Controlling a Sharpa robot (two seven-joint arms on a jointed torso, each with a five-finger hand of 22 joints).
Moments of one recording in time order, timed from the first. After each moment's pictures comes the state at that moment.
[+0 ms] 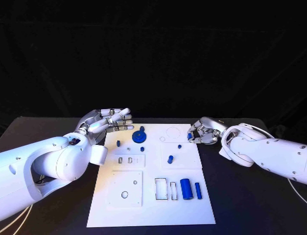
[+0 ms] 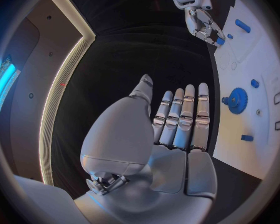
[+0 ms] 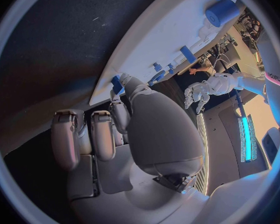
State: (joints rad) left arm 1.24 -0.90 0.02 1.67 0.00 -0.39 0.31; left_hand 1.41 -0.03 0.01 0.15 0.05 0.93 0.23 0.11 0.07 0.99 0.18 0.10 0.07 1.02 0.14 0.10 0.08 0.17 0.87 0.27 0.26 0.07; right arm 1.24 -0.82 -0.10 1.24 -1.20 -0.33 0.09; right_hand 1.40 -0.11 0.20 0.08 0.29 1.02 0.15 0.10 0.14 1.32 0.06 1.30 1.27 1.47 0.00 1.50 1.31 0.02 1.47 0.11 1.49 1.31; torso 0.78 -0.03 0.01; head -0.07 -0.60
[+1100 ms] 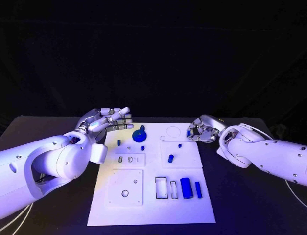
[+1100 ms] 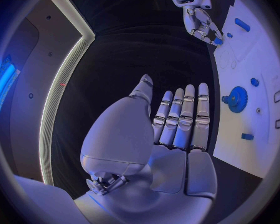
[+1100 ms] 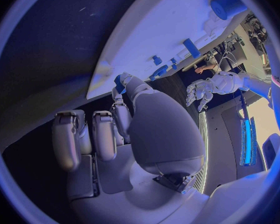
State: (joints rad) left arm 1.24 -0.90 0.02 1.67 0.00 -0.39 0.31; left_hand 1.41 -0.03 0.01 0.15 0.05 0.93 0.23 0.11 0.07 0.99 0.18 0.09 0.07 1.02 0.14 0.10 0.08 0.17 0.87 0.27 0.26 0.07; right arm 1.24 -0.83 -0.09 1.32 -1.23 -0.44 -0.01; right_hand 1.40 -0.07 0.26 0.06 0.29 1.08 0.11 0.14 0.16 1.35 0.04 1.33 1.30 1.47 -0.03 1.51 1.31 0.02 1.47 0.09 1.51 1.31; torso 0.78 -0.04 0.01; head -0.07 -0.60
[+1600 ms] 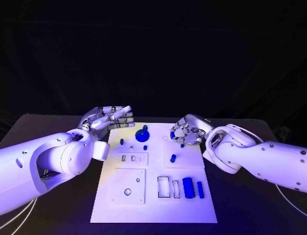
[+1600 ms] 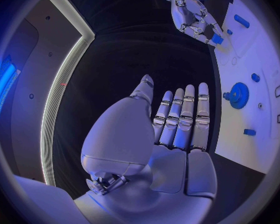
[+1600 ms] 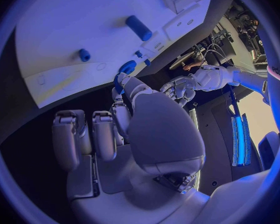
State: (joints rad) left arm 1.24 -0.90 0.02 1.64 0.00 -0.39 0.31; left_hand 1.42 -0.02 0.01 0.15 0.05 0.93 0.23 0.10 0.07 0.99 0.18 0.09 0.07 1.02 0.14 0.10 0.08 0.17 0.88 0.27 0.26 0.07; right arm 1.26 -0.80 -0.09 1.54 -1.26 -0.46 -0.15; right_hand 1.41 -0.06 0.29 0.06 0.29 1.08 0.12 0.14 0.16 1.35 0.04 1.33 1.30 1.47 -0.03 1.51 1.31 0.02 1.47 0.09 1.51 1.31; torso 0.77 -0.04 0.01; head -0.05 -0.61
